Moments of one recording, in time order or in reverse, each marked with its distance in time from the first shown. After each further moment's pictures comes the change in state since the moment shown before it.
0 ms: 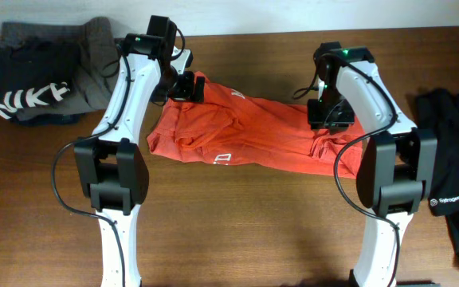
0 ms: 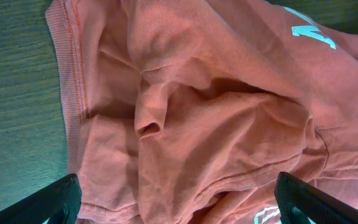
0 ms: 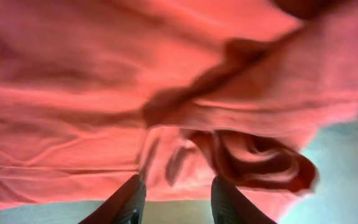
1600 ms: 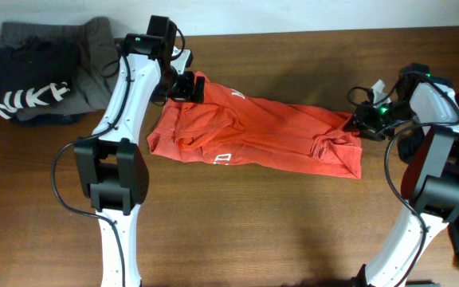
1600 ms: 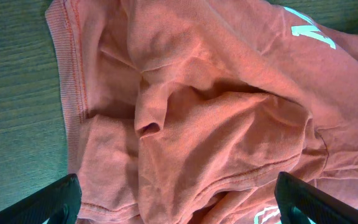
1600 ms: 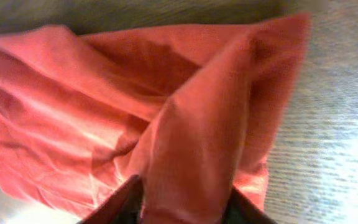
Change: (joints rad) left arm 0.000 0.000 0.000 0.000 0.000 0.000; right arm -0.403 0.008 -0.216 0.309 -0.546 -0.280
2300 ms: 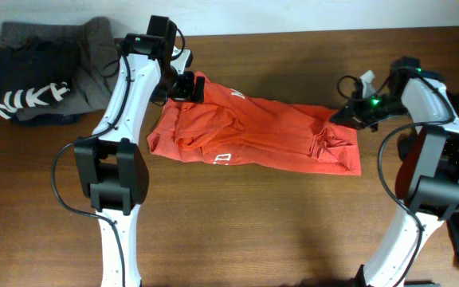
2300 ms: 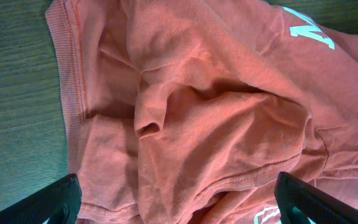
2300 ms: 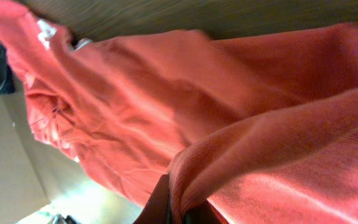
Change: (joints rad) left arm 0.000 0.000 0.000 0.000 0.000 0.000; right arm 0.069 0.000 0.034 -0.002 -0.236 0.043
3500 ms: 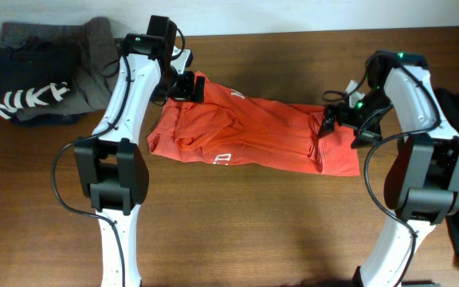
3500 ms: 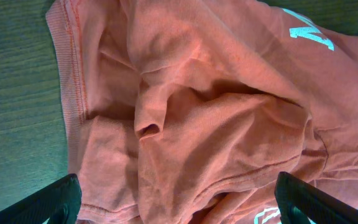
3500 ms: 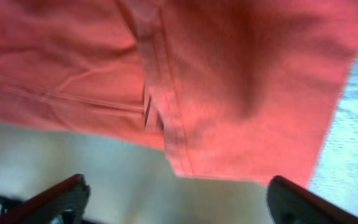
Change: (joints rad) left arm 0.000 0.000 0.000 0.003 0.000 0.000; right arm 0.115 -0.074 0.058 -0.343 0.399 0.025
